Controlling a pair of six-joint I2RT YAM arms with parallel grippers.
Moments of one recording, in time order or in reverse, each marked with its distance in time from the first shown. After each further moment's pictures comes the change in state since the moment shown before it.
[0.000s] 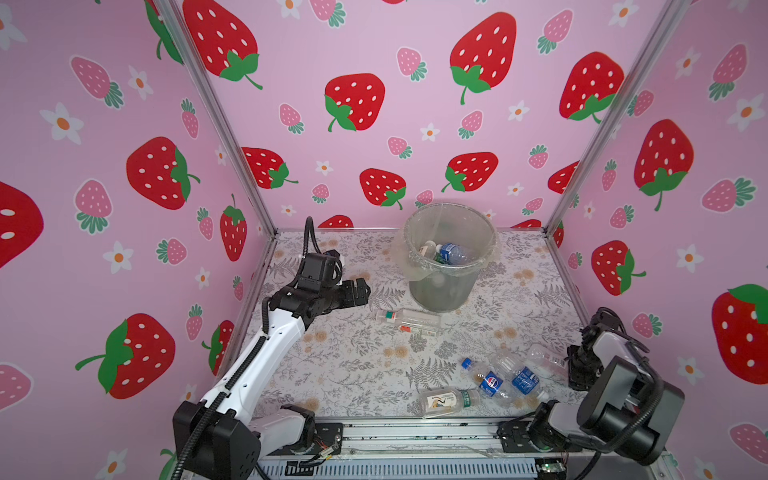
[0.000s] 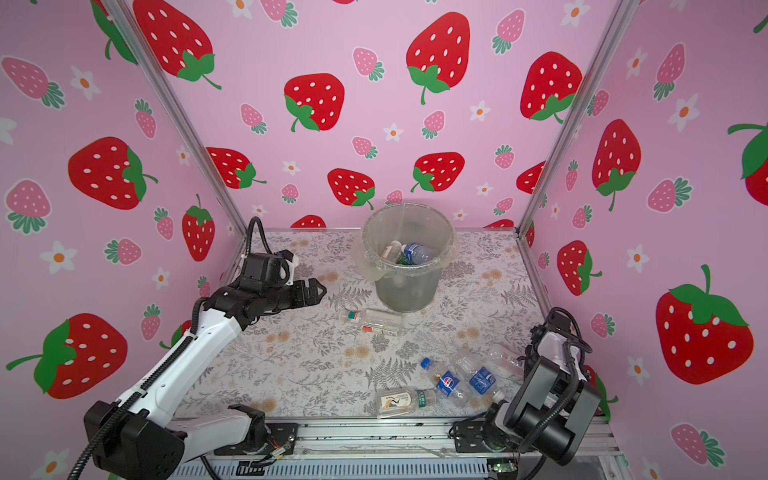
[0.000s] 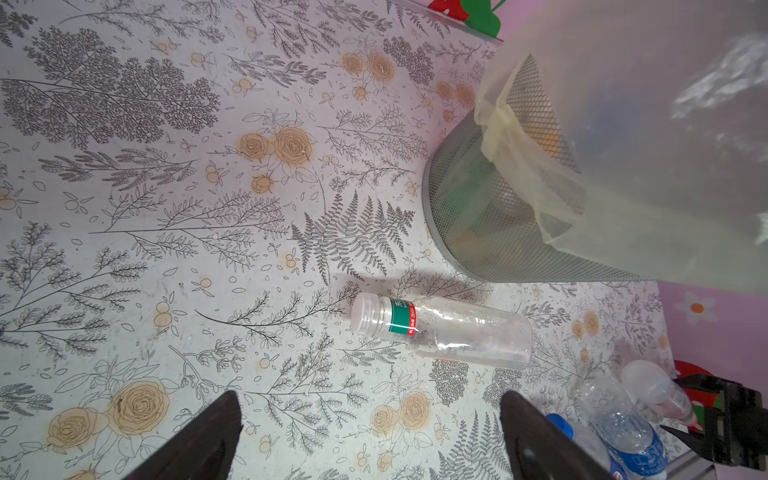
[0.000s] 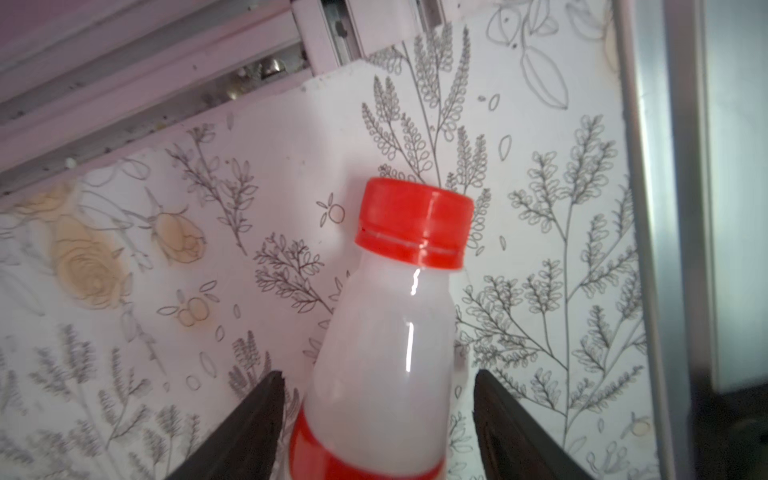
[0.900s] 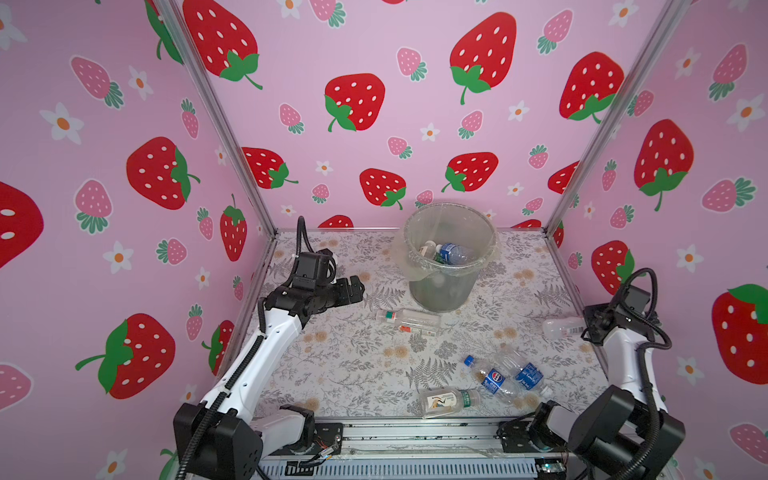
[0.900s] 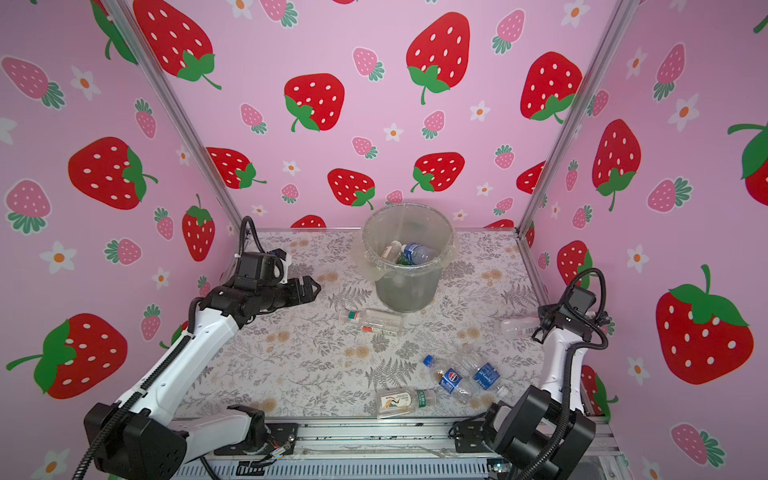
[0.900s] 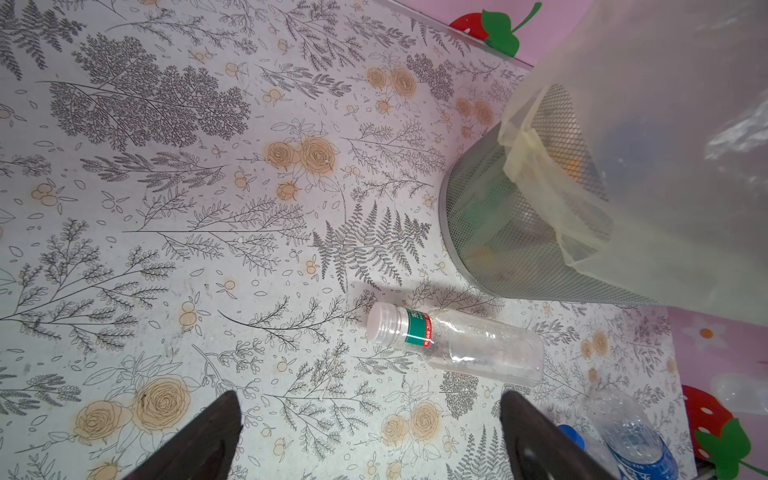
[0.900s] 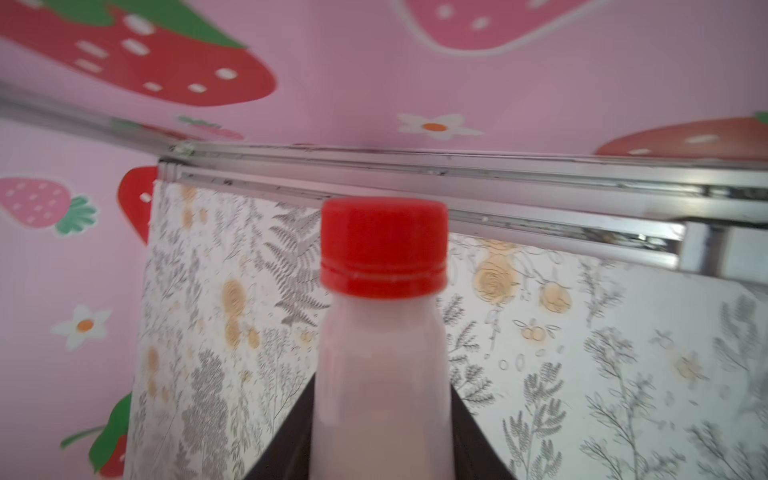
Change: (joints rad) left arm 0.052 0.000 0.000 -0.001 0.000 0.000; right arm 0.053 -0.187 0.190 0.286 -0.218 -0.399
